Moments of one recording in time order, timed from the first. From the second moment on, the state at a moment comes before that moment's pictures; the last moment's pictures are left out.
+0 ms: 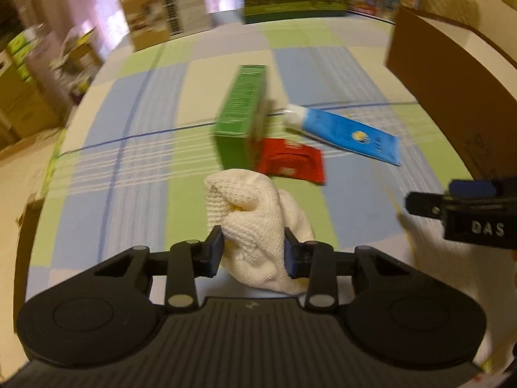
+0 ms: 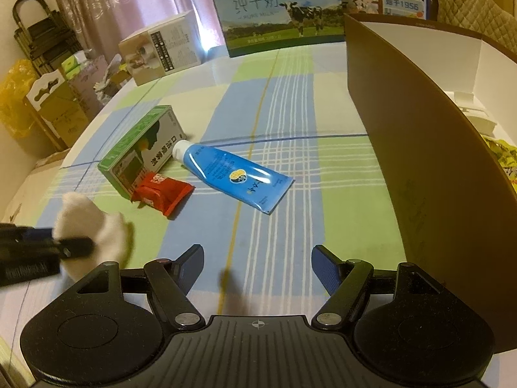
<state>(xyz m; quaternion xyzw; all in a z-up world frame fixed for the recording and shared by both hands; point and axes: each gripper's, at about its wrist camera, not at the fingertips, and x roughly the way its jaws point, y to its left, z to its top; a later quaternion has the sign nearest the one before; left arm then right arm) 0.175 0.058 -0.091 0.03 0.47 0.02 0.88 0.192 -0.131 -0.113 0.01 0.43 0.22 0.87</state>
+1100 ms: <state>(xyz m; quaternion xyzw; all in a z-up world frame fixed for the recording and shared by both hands) 0.192 0.128 -0.094 -0.07 0.47 0.11 0.87 0.290 -0.038 -0.142 -0.15 0.40 0.33 0.84</state>
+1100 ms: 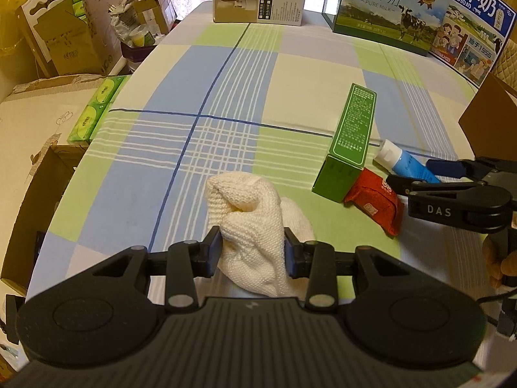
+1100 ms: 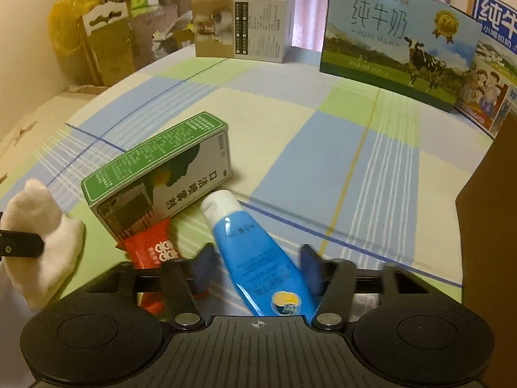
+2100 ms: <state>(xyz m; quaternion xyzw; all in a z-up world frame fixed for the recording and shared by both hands) 0.152 0.034 -0.097 0.00 0.48 -0.05 0.88 0.142 -0.123 -0.121 -0.11 0.46 0.21 0.85</state>
